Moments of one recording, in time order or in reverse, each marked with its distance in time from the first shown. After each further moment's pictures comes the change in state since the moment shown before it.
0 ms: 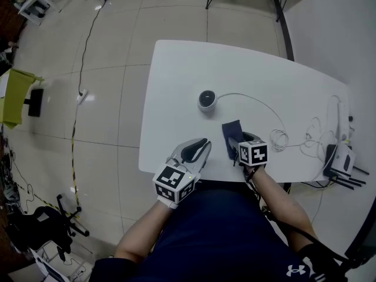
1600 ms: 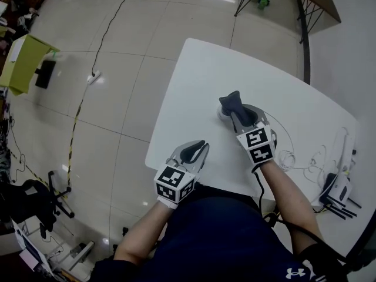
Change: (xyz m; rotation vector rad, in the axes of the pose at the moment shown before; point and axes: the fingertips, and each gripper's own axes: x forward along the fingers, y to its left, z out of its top) left arm -0.031 0.060 -0.009 -0.072 -0.039 0.185; right arm -0.025 0.110 0.186 -0.709 -0.310 0.026
